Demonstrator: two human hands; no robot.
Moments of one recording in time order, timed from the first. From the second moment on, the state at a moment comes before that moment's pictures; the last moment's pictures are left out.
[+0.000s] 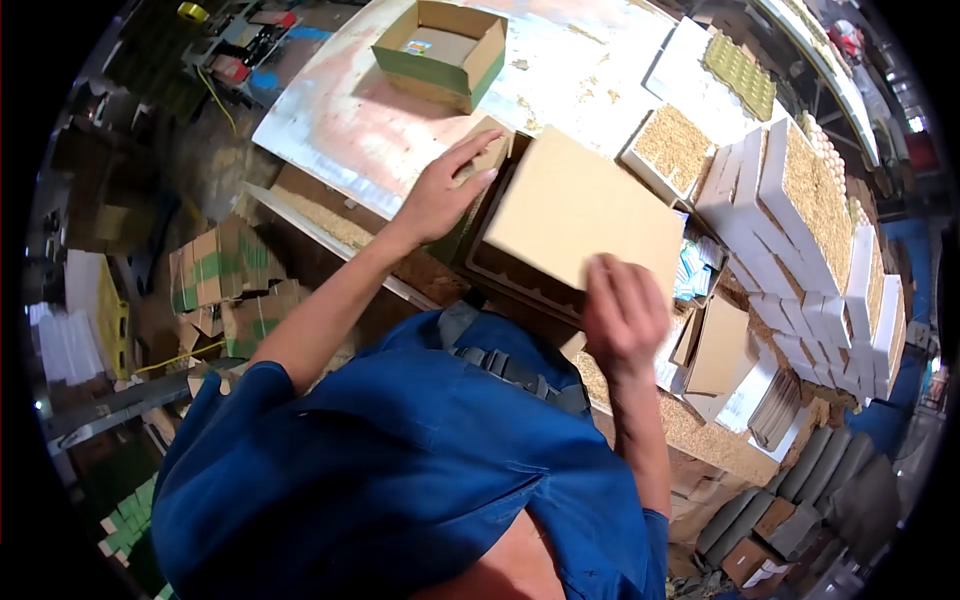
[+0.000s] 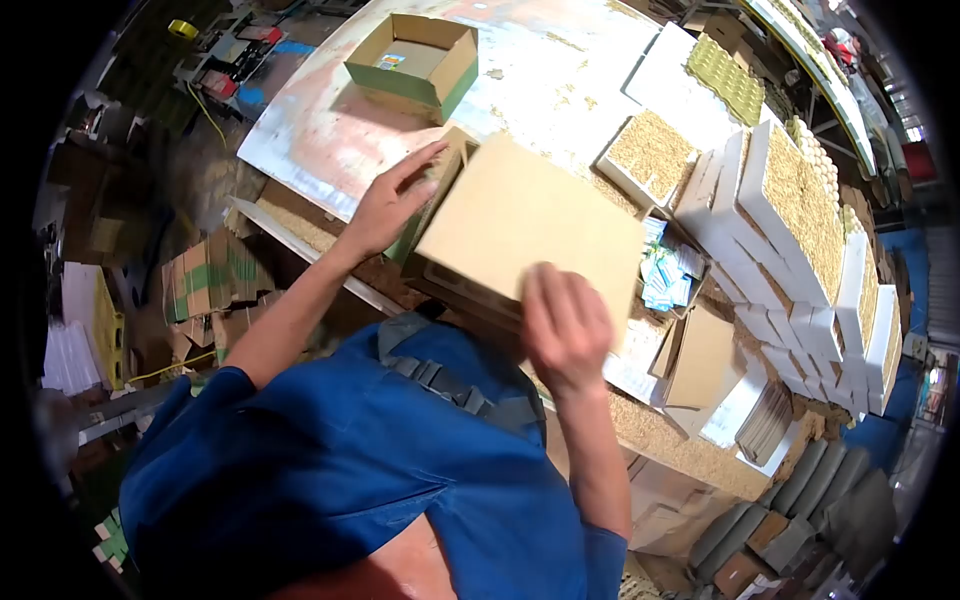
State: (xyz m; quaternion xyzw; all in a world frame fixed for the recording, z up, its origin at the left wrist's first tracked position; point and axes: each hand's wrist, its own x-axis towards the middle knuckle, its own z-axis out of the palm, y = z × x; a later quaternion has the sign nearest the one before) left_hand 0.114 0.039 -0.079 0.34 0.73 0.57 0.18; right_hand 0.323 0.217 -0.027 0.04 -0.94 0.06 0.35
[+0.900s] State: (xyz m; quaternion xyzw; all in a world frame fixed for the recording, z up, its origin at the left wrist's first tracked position) left_hand 0.110 0.081 -0.064 0.65 0.75 0.12 0.01; right_hand 0.273 0.244 -0.057 -0.13 -0.98 0.08 0.07
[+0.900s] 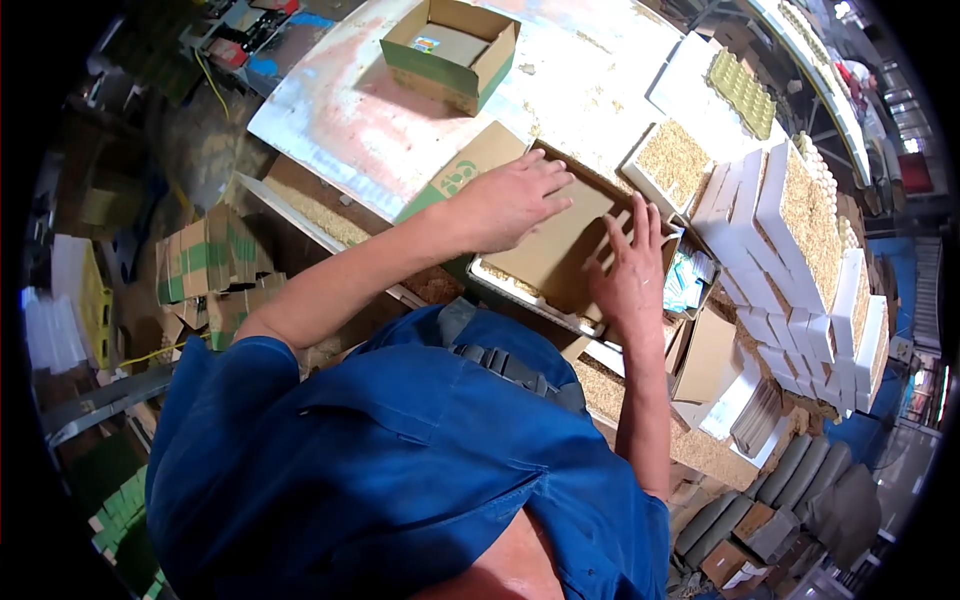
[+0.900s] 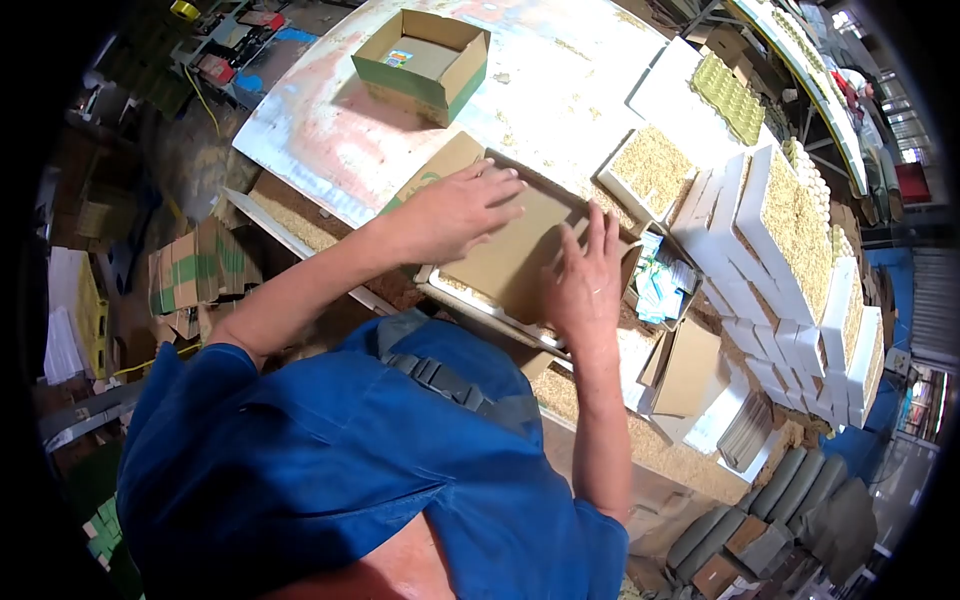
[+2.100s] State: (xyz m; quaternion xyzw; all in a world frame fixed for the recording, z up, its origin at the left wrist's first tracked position) left_hand 0.139 0.128 -0.070 0.59 0.78 0.05 0.19; right_hand 0.379 0.454 -0.227 -0.51 -0.83 0.18 0.13
